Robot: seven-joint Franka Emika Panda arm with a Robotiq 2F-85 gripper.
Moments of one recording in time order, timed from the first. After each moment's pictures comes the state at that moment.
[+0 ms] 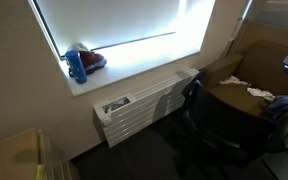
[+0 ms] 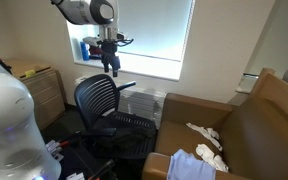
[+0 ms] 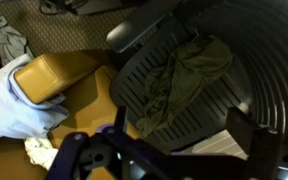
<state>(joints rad) 0.08 -0.27 0.19 -2.45 0.00 2.12 0.42</state>
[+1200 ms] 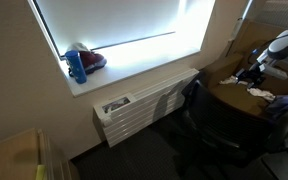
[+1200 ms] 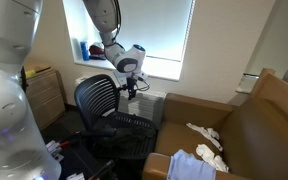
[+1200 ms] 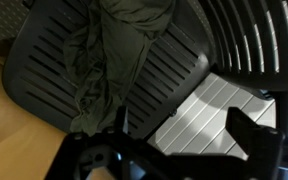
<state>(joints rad) -0.06 0.46 0.25 -2.17 0.38 2.67 0.15</state>
